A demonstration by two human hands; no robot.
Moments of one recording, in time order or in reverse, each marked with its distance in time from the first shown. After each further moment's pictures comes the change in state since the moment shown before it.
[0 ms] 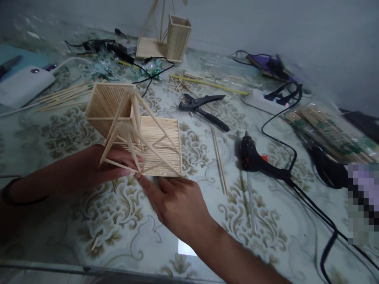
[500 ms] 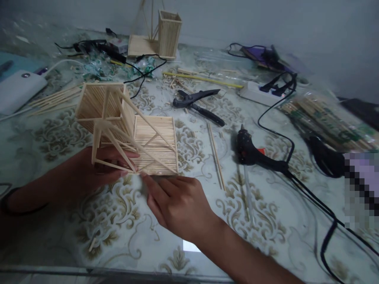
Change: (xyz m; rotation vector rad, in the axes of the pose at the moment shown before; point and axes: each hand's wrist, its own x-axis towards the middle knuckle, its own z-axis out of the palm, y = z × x) left_hand 0.003 0.007 0.011 -0.125 0.130 -0.106; right_hand 0.001 0.002 -0.012 0.062 0.167 -0.006
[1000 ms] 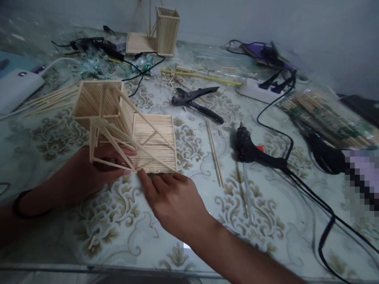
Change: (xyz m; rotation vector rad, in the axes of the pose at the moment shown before) left_hand 0.000 0.001 0.015 0.006 0.177 0.009; right_hand 0.004 -0.005 0.002 -0.133 -0.112 -0.034
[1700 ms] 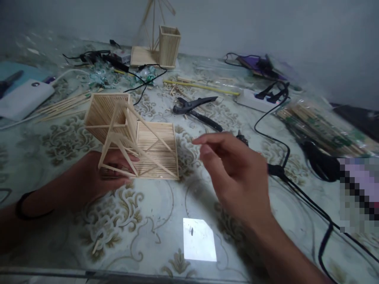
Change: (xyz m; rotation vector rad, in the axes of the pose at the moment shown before) left_hand -0.001 0.008 -0.010 -0.049 -0.148 -0.066; right_hand 0.000 0.057 -0.047 0.578 0.384 0.687
